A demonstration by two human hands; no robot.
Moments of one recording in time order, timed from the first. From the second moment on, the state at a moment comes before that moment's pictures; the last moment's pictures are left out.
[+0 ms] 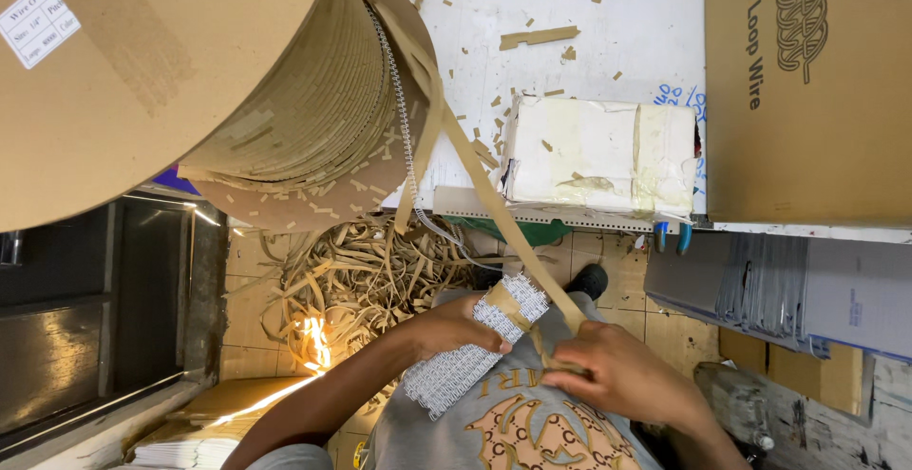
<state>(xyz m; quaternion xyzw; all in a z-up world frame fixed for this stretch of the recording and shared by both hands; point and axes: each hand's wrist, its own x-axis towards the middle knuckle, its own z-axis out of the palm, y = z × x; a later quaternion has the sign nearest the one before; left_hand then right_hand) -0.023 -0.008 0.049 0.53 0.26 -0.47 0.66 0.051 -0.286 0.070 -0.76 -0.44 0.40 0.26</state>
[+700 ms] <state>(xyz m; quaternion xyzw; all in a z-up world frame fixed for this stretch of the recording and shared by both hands) -0.061 -0.004 0.029 0.50 0.23 -0.39 0.74 0.049 -0.226 -0.105 -0.64 -0.24 0.54 0.49</state>
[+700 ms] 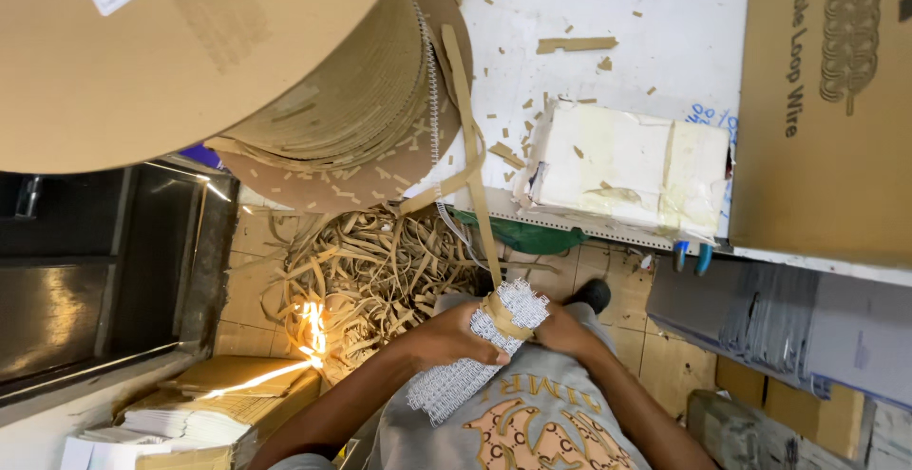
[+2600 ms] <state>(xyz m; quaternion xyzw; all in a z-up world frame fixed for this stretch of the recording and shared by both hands) 0.059 -0.031 0.046 0.29 0.45 0.03 0.85 0.009 -0.213 0.047 -0.52 -0.04 0.62 0.58</state>
